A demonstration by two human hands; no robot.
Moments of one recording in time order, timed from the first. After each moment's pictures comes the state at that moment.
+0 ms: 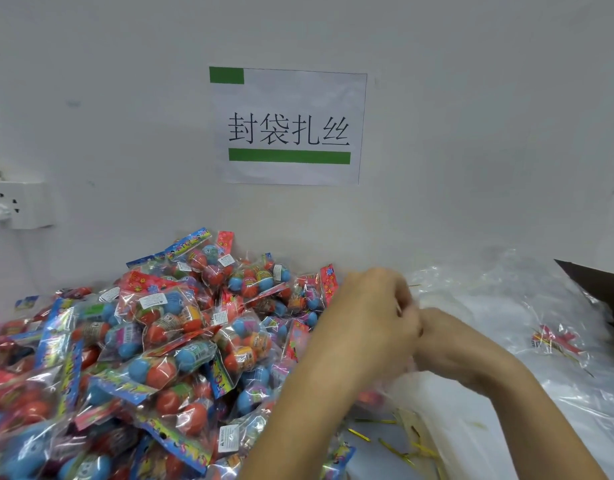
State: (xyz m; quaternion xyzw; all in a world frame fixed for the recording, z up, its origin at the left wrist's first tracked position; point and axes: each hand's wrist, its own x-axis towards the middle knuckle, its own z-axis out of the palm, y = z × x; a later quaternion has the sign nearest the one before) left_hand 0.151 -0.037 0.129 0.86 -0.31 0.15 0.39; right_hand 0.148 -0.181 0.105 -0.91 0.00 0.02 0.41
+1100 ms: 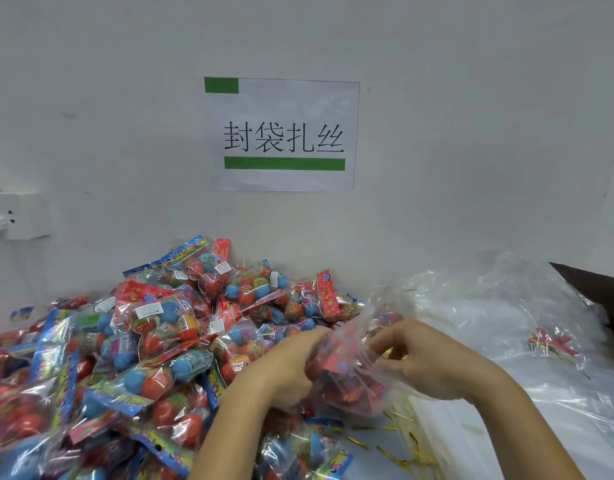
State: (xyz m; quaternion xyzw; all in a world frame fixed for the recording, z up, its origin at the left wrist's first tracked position) left_hand 0.226 0.023 0.053 0.92 -0.26 -0.07 0.28; right_hand 0.159 -0.177 0.096 -0.95 -0.13 -0.01 0.28
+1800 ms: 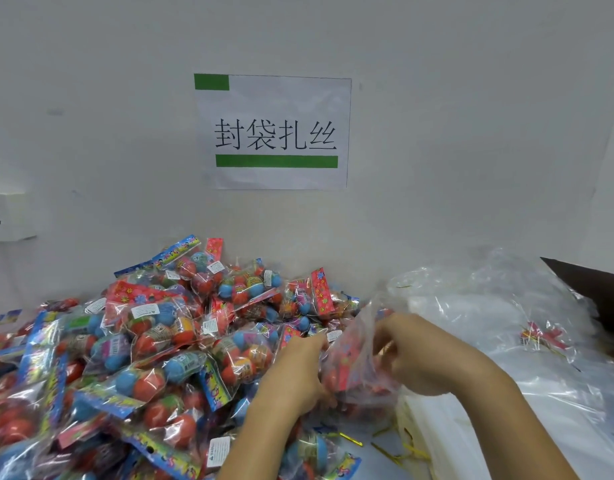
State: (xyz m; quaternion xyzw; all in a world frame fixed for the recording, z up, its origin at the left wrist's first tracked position) left_hand 0.224 -0.003 0.032 0.94 -0.21 0.00 0.28; right_hand 0.155 -0.171 0.104 -0.98 -0.06 -0.01 0.18
